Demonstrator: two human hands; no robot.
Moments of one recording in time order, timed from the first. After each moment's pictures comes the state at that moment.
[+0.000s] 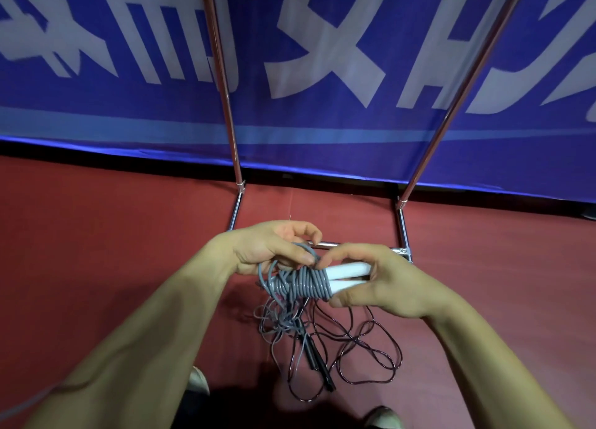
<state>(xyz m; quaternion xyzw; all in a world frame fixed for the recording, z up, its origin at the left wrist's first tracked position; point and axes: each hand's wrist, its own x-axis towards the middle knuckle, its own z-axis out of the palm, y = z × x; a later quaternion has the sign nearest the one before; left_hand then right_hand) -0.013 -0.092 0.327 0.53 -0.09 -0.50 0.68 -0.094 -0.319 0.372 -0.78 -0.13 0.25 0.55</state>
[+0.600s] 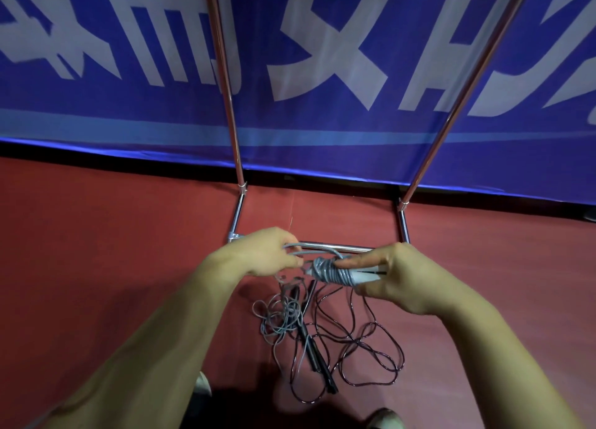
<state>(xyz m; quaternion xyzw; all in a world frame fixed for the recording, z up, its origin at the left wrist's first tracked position) -0.012 -0.084 0.317 0.90 -0.14 -0.30 0.28 -0.087 -0.338 0.370 -0.89 -0.12 0.21 0.38</state>
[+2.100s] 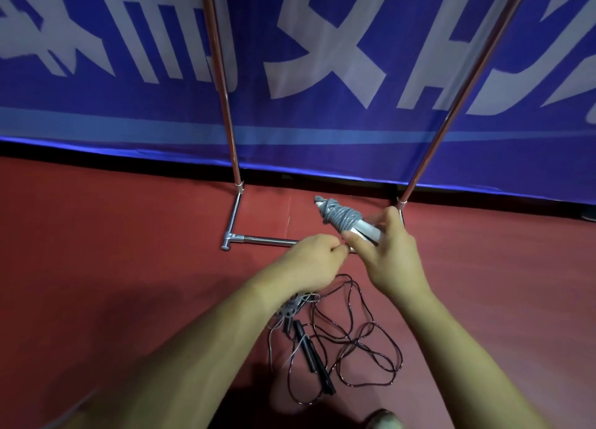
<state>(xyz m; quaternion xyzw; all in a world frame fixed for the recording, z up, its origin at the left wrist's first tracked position) -0.046 -0.160 0.337 0.87 -0.11 -0.27 0.39 -0.072 -0.310 0.334 -0.88 0.07 -0.09 0.45</state>
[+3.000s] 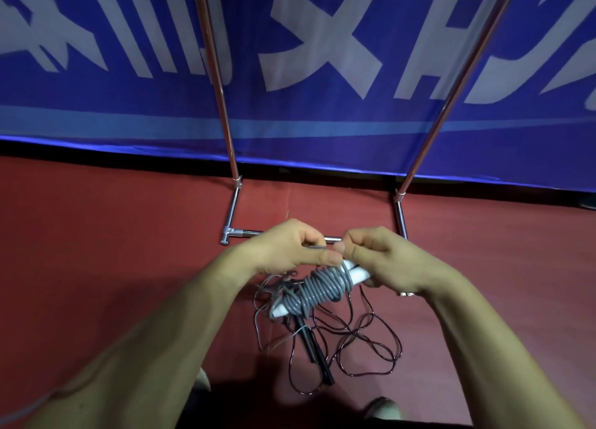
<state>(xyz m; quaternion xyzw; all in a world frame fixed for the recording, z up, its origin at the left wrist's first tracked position) -0.029 -0.122 0.329 0.77 -0.21 -0.33 0.50 -0.079 -0.325 0.364 -0.80 -0.07 0.25 0.54</state>
